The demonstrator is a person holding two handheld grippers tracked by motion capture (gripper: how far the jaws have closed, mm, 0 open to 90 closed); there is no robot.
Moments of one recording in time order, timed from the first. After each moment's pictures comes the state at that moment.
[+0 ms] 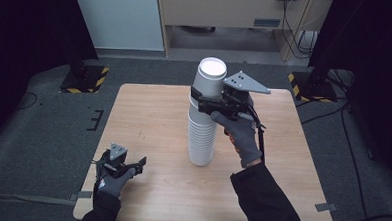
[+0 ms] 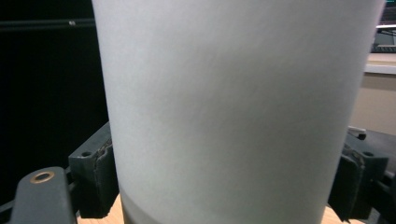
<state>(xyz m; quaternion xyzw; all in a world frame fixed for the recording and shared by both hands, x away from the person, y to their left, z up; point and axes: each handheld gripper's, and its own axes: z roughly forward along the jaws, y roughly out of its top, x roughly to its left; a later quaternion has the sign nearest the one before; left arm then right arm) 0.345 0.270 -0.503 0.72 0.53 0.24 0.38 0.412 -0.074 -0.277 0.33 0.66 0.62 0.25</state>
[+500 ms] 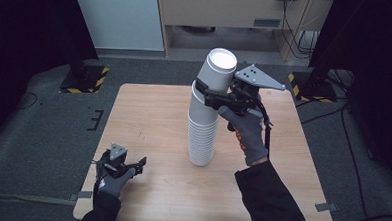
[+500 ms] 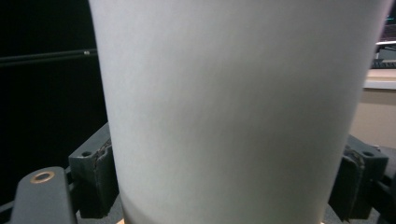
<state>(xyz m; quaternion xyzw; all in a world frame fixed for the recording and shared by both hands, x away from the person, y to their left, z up) 0.345 0.270 -0.503 0.72 0.53 0.24 0.38 0.405 -0.088 -0.255 0.32 0.63 0.66 0.24</state>
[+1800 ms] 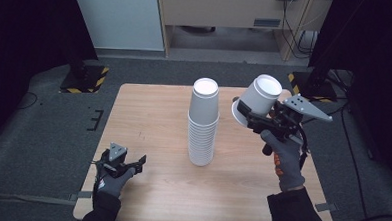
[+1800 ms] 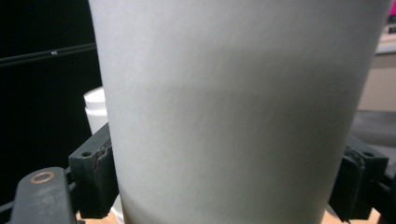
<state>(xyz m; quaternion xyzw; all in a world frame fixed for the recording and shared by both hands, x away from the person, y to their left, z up) 0.343 0.269 -0.500 0.72 0.52 0.25 0.39 0.373 -0.183 -0.303 0.39 0.61 0.64 0.24</state>
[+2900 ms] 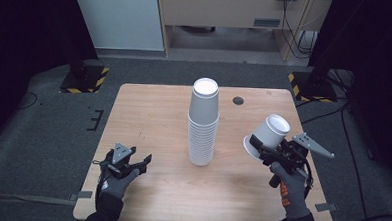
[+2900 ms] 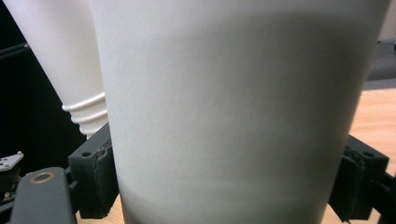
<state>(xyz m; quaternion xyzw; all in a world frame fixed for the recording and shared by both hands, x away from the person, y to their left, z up) 0.340 0.254 -0.495 0.72 0.48 0.26 0.43 0.345 -0.226 -0.403 0.48 0.59 0.62 0.18</state>
